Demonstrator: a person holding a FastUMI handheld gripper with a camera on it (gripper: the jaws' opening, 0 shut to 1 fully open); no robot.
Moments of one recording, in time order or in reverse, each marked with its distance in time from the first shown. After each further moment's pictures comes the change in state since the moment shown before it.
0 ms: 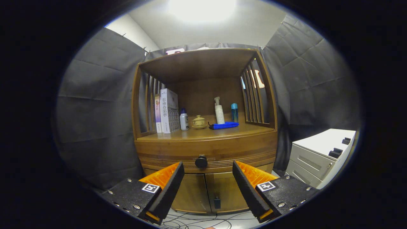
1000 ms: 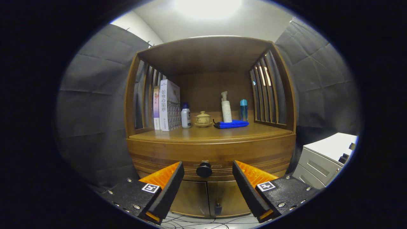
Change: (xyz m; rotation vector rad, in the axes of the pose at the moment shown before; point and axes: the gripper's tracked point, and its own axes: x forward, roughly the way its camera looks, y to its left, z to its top) arm 0.081 0.011 -0.017 -0.034 0.057 0.037
